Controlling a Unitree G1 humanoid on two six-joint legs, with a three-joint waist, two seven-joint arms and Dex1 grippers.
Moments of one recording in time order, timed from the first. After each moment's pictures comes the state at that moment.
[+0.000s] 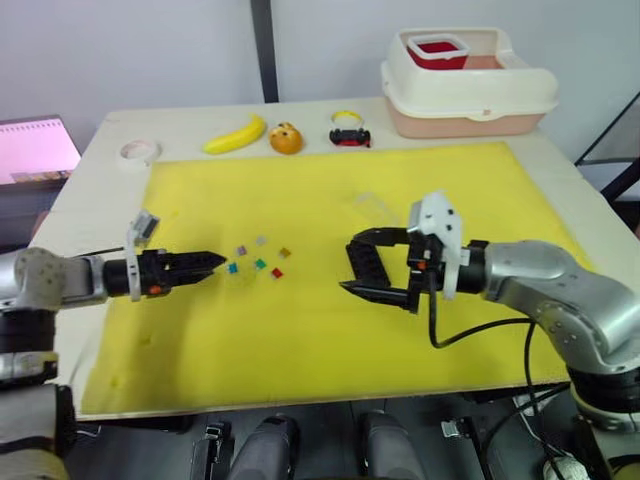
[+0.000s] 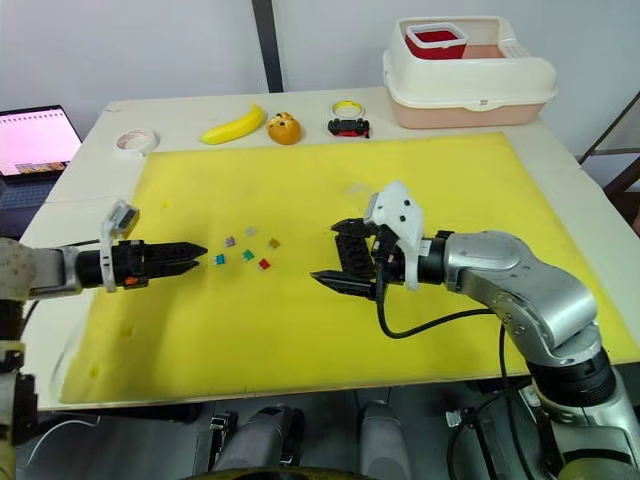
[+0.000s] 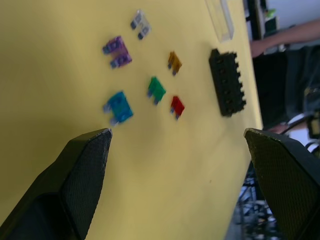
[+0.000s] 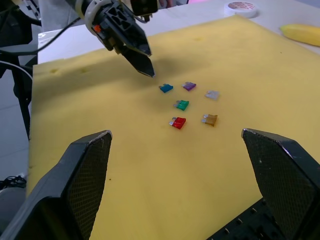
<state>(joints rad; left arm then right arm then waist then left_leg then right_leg) -0.62 0.80 0.20 0.42 -0.82 1.44 -0.94 -0.47 -0.74 0.07 -0.55 0.71 0.85 0.75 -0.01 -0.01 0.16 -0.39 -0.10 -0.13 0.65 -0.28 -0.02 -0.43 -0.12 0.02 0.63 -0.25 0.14</state>
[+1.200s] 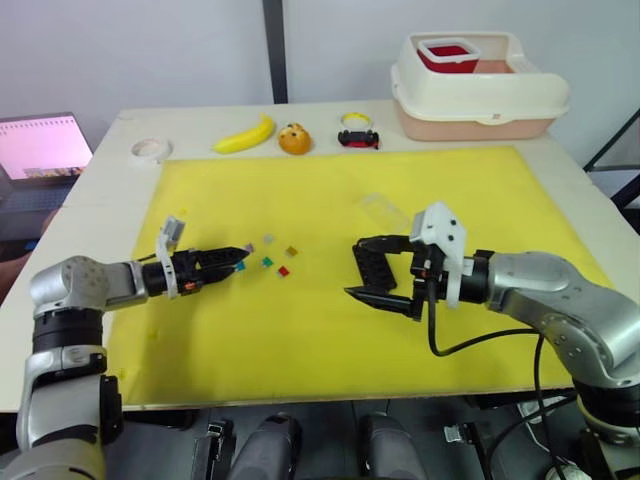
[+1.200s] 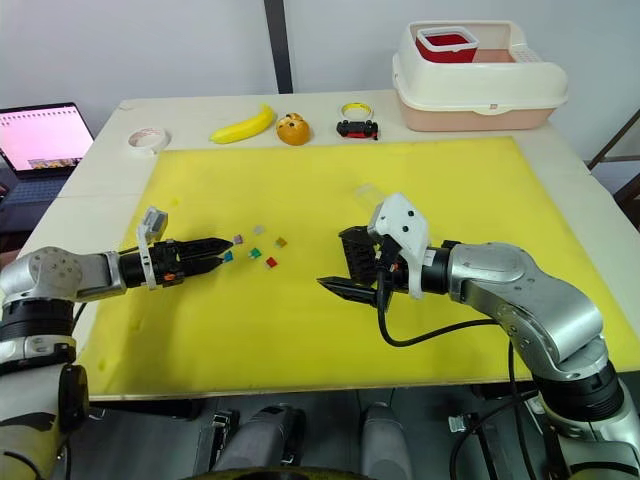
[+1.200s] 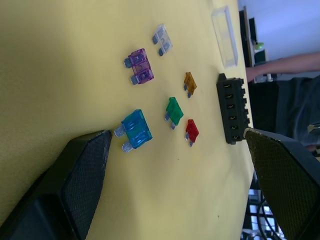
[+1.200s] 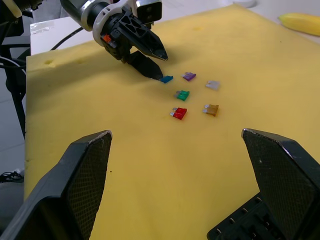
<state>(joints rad) -0.62 0.63 0.29 0.47 -0.77 1.39 -0.84 -0.40 -0.77 0.03 -0.60 0.71 0.87 0.72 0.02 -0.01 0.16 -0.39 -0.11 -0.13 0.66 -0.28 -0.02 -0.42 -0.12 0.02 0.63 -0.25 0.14</state>
